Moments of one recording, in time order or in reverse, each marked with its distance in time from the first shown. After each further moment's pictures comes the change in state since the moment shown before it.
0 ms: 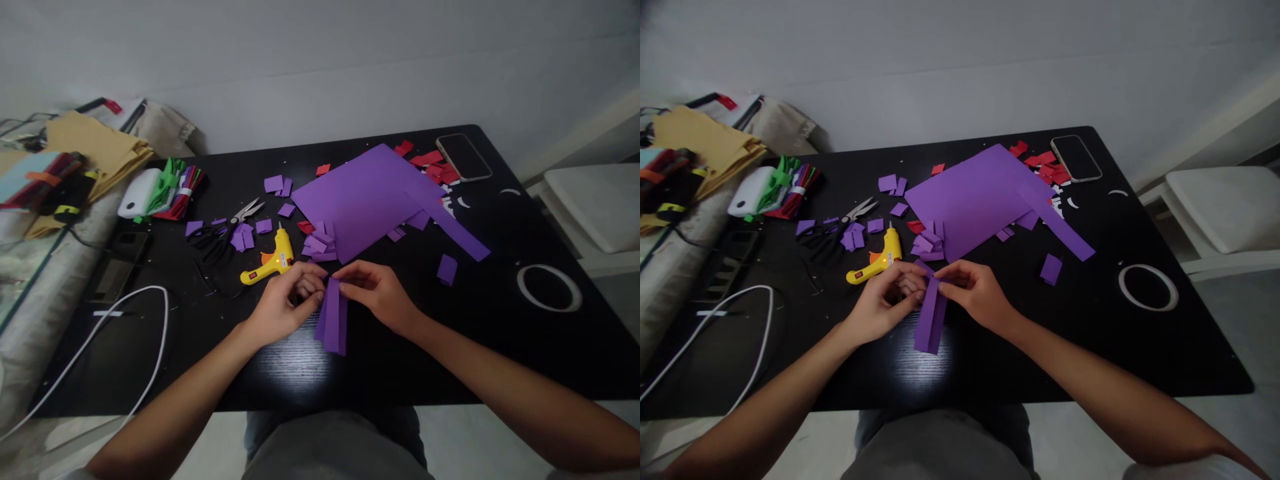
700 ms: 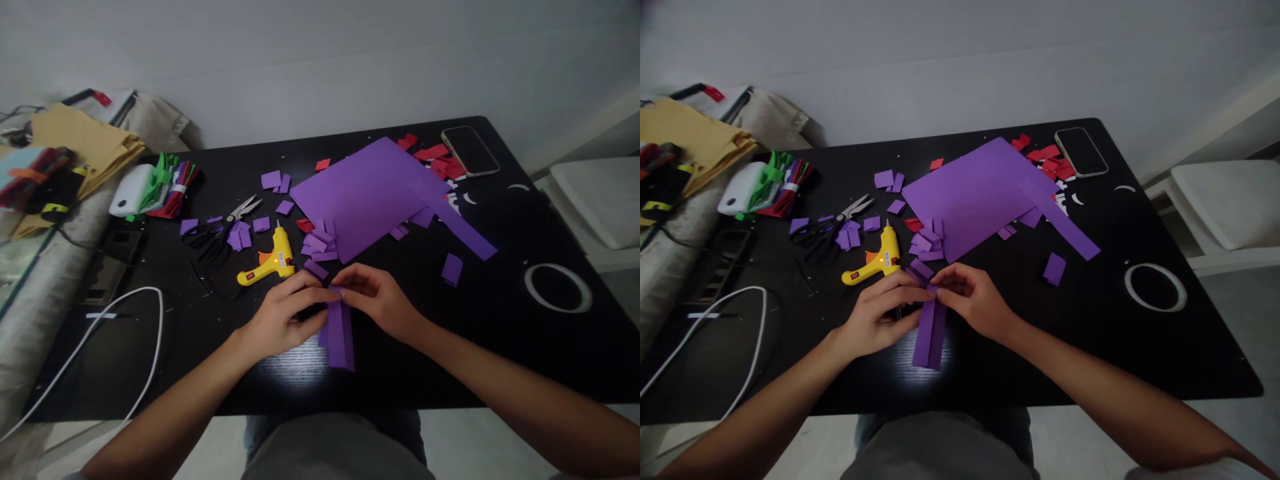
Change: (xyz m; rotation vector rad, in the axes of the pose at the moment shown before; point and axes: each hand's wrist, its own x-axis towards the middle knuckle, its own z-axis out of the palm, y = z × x) left_hand -0.001 0.012 -0.002 0.391 -0.023 0.441; right_hand -0.006 0.000 0.005 0.070 -0.055 0.005
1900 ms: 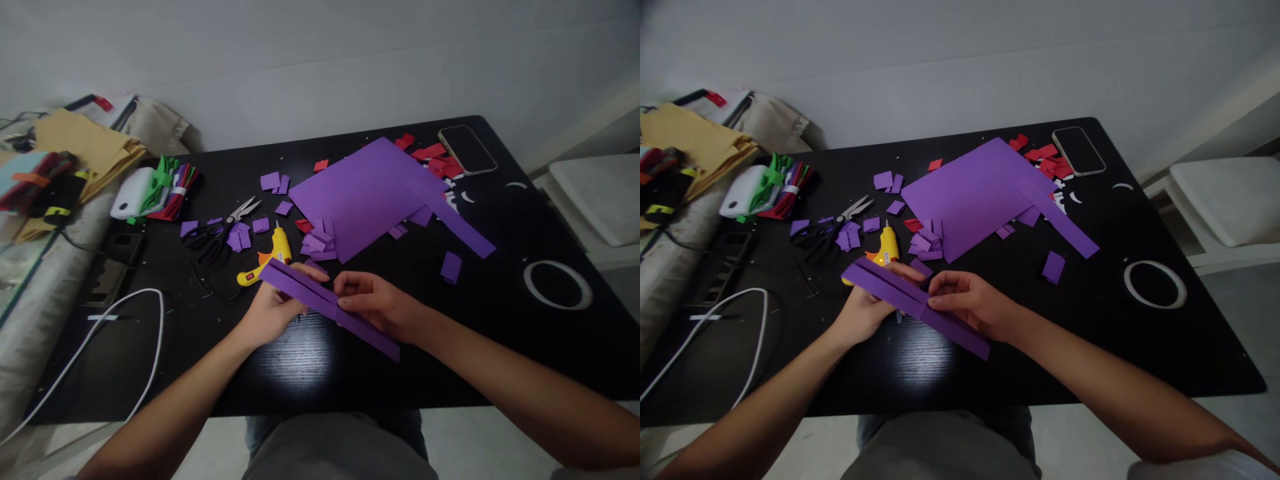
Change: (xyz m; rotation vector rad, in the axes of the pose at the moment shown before) left_hand 0.003 -0.007 0.000 -0.659 0.134 -0.430; right_hand -0.001 -0.007 -0.003 0.487 -0.222 0.402
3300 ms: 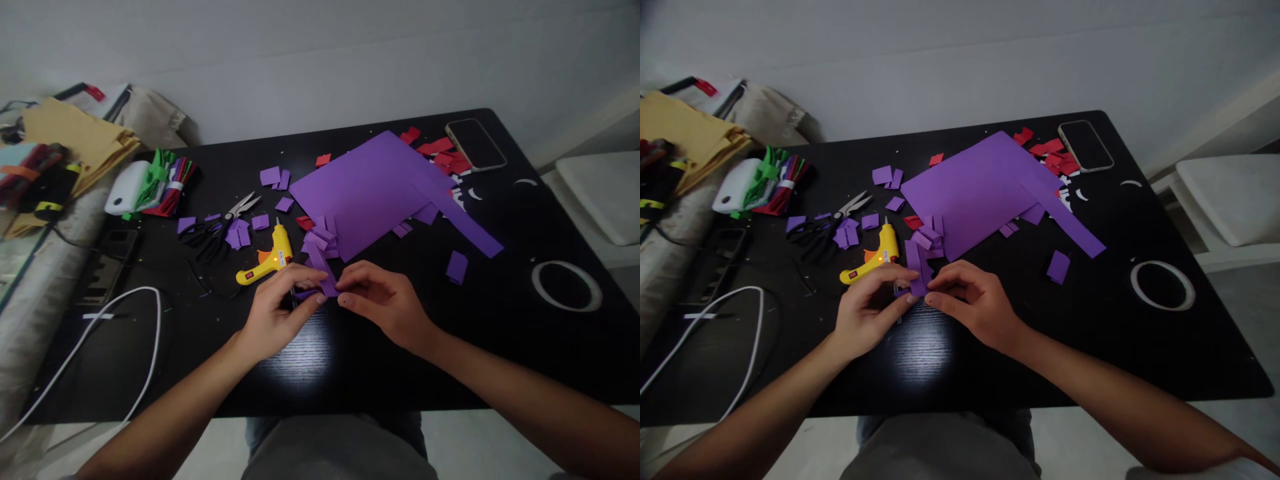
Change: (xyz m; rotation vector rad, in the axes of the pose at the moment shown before) left_hand -0.007 0.010 0.009 0.489 0.120 0.290; right_hand -0.009 0.006 0.010 -0.485 0.225 -0.583
